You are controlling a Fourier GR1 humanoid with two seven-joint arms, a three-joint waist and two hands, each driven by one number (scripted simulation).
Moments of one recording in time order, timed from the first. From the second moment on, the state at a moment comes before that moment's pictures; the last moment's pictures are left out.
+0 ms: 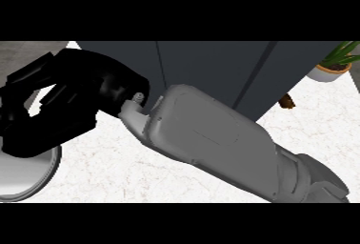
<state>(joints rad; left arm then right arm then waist) 0.44 0.77 0.07 -1.97 0.98 -0.05 -0.48 -1.28 0.00 0.55 -1.22 -0.81 -0.08 0.54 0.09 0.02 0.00</state>
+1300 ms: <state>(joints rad) 0.41 0.77 0.10 -2.03 1.04 -0.07 -0.38 -1.32 0.00 0.47 -0.84 -0.78 0.15 0.11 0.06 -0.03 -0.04</state>
